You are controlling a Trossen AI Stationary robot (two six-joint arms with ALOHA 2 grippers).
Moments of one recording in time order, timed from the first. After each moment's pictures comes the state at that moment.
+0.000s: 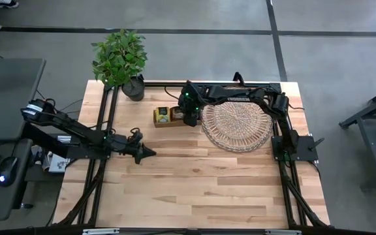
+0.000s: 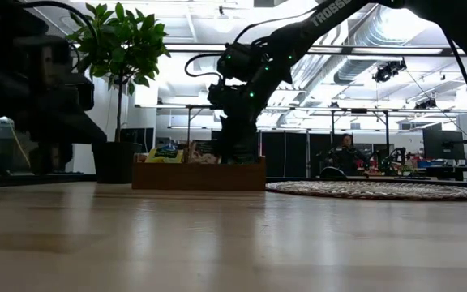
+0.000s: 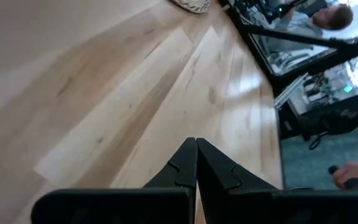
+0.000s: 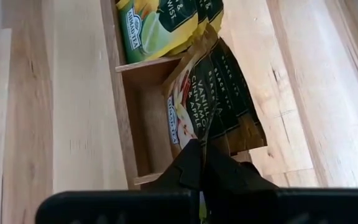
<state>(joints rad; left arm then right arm) -0.27 1.04 0.01 0.65 -0.16 -1.03 -0.37 2.09 1.59 -0.44 -0.17 -0.15</state>
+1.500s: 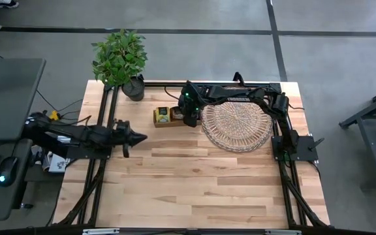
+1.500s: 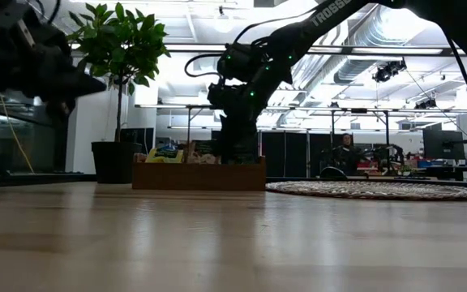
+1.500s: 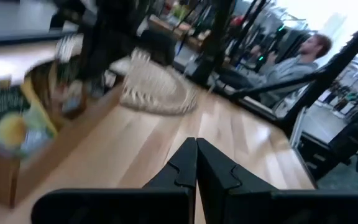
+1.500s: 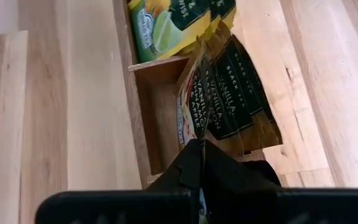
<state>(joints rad) -0.25 0.21 0.01 0.06 -0.38 -0.52 -0.37 2.09 1.59 -0.45 -0.20 -0.14</state>
